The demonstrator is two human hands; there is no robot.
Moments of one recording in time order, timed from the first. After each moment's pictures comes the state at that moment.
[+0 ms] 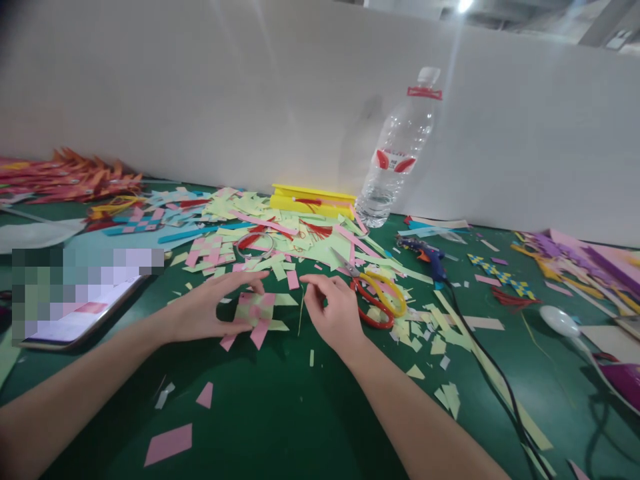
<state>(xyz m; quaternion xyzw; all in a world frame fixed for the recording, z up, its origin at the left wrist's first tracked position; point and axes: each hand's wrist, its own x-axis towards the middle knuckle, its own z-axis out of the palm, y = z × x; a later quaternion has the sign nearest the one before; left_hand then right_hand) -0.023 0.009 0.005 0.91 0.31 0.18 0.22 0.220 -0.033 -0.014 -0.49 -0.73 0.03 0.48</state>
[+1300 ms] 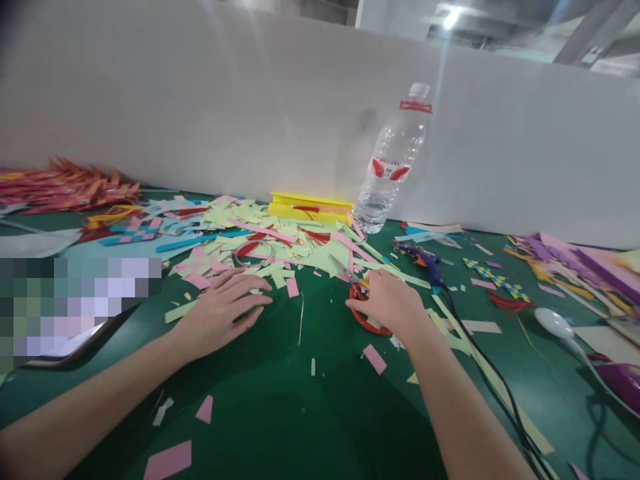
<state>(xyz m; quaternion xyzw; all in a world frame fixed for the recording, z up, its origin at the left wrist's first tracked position) -0.003 0.009 -0.009 0.93 0.25 0.27 -0.07 0.290 -0.020 0.034 -0.76 -0.65 0.02 -0.03</state>
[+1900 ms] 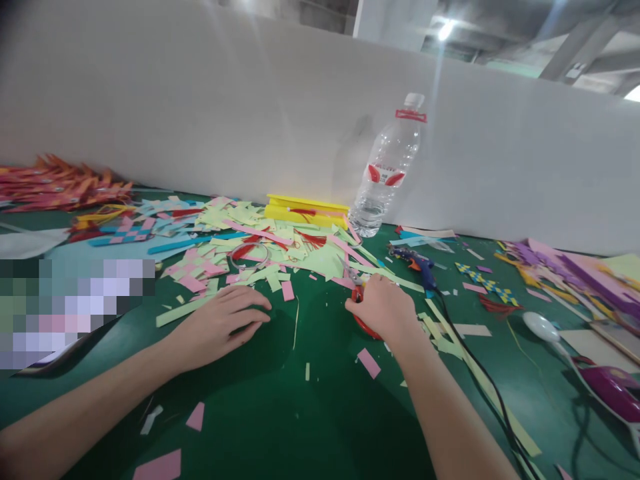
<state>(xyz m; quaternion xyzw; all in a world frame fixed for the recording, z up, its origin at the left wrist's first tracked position) -0.001 0.004 -0.008 0.95 0.22 0.24 0.02 0.282 -0.022 0.030 -0.80 -0.61 -0.01 -0.01</state>
